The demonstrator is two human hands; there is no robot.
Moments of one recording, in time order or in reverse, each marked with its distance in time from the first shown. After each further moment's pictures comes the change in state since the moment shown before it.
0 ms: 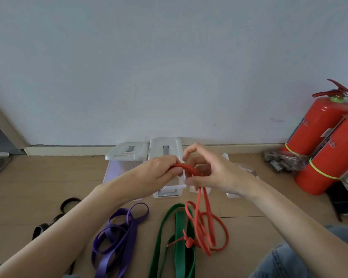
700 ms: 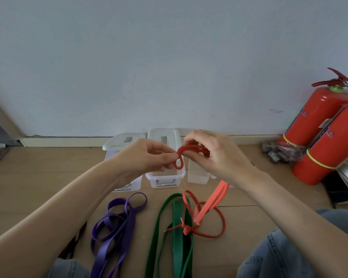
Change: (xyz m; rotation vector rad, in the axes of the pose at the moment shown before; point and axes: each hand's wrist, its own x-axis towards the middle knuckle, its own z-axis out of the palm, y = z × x) left_hand -0.009 0.010 -0.006 -0.813 0.001 -0.407; right_hand -0.004 -0.006 0.008 -0.647 0.378 -0.309
